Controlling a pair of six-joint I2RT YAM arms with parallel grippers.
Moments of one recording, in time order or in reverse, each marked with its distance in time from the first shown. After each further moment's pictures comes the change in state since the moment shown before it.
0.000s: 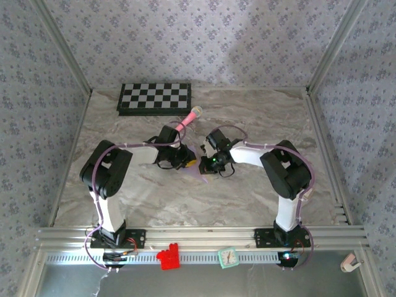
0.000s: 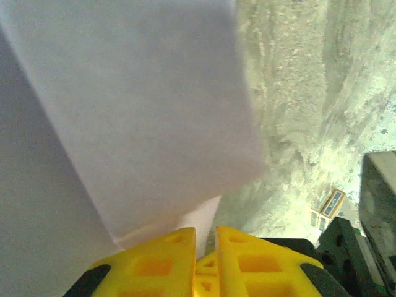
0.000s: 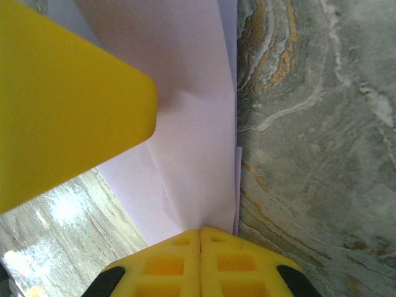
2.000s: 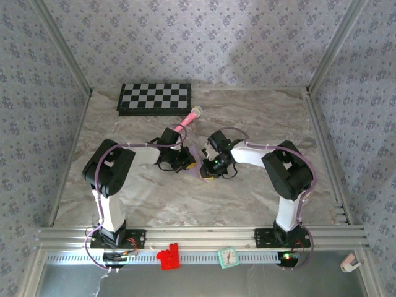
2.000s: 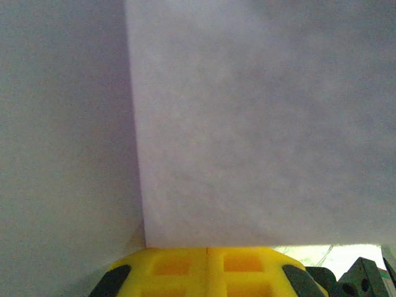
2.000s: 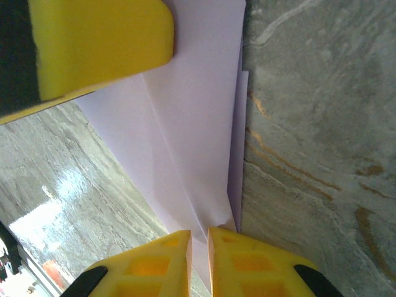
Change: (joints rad) left arm -0.005 0.035 0.000 -0.035 -0.043 -0.024; right arm -0.005 -0.024 -0.013 -0.097 -0.054 -0.023
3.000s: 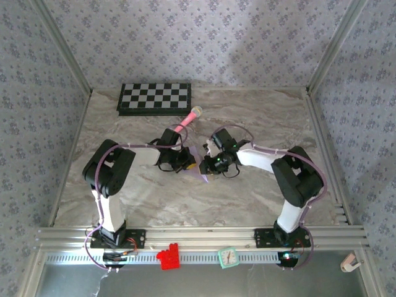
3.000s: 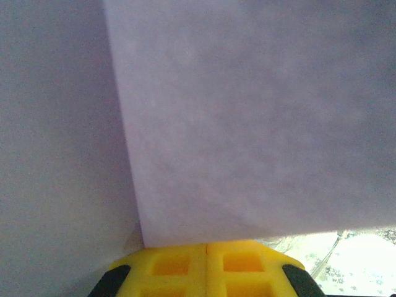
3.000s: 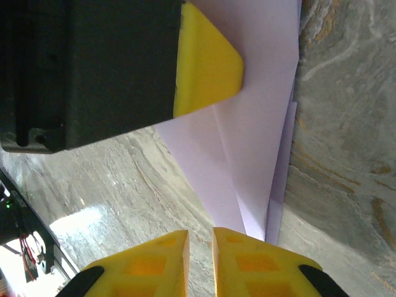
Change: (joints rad) left arm -0.006 -0.005 -0.014 0.038 0.007 0.031; right arm -0.011 -0.101 -0.048 0.096 -0.024 0.039
